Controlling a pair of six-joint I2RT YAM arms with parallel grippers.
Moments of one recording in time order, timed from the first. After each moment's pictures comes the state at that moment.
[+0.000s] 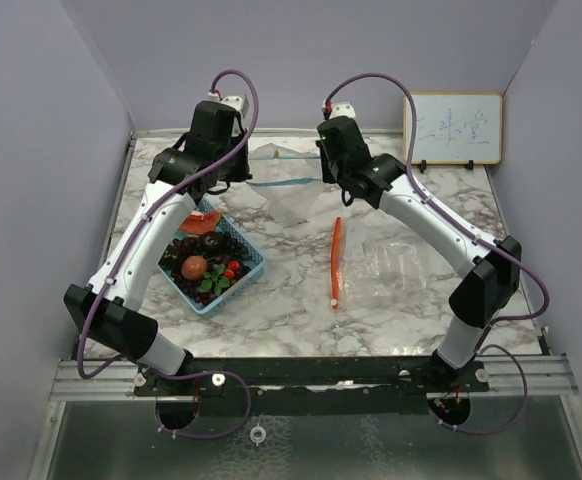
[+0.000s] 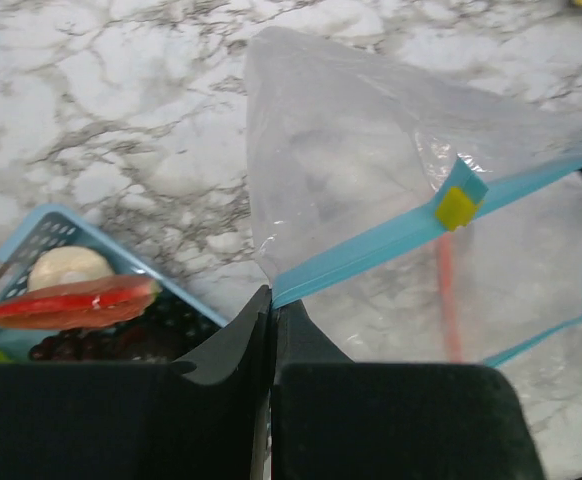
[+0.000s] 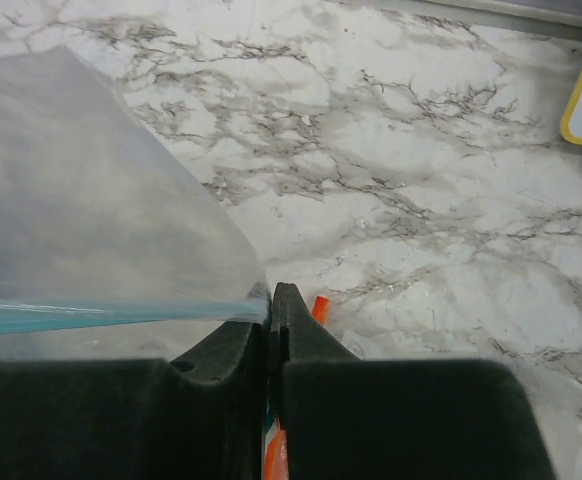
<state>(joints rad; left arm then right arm) -0.40 1.51 1.72 -0.83 -0.04 -0.29 0.69 1.78 1.76 -0.59 0.50 0.23</state>
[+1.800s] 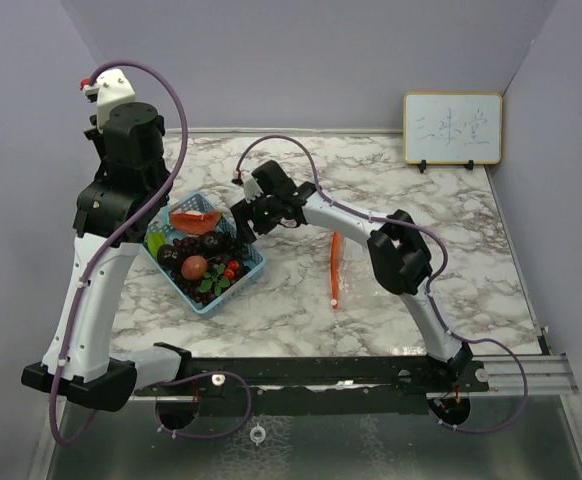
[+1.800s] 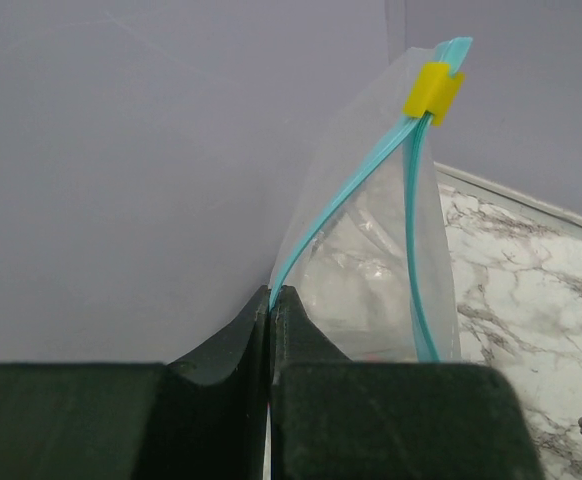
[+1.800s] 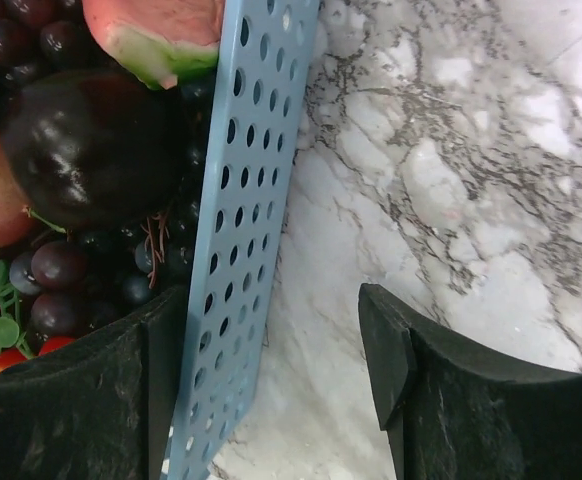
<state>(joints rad) -0.31 1.23 1.75 -0.78 -0.95 -0.08 0.81 2.30 1.93 -0.43 -0.35 0.13</state>
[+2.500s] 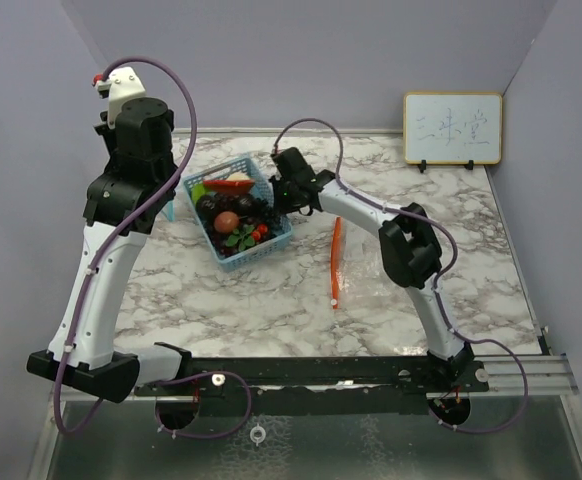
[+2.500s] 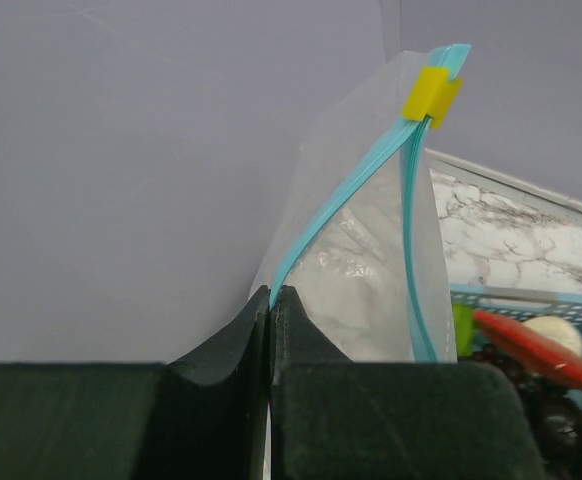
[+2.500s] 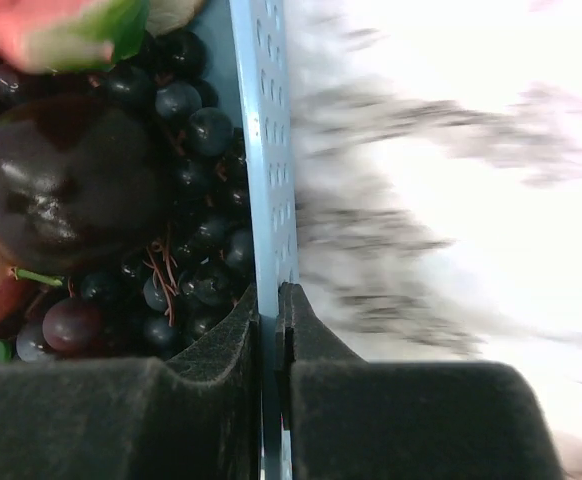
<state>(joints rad) -0.31 1.26 1.74 -0.77 -0.95 -0.09 0.74 2.31 1.94 -0.46 -0.03 0.35</state>
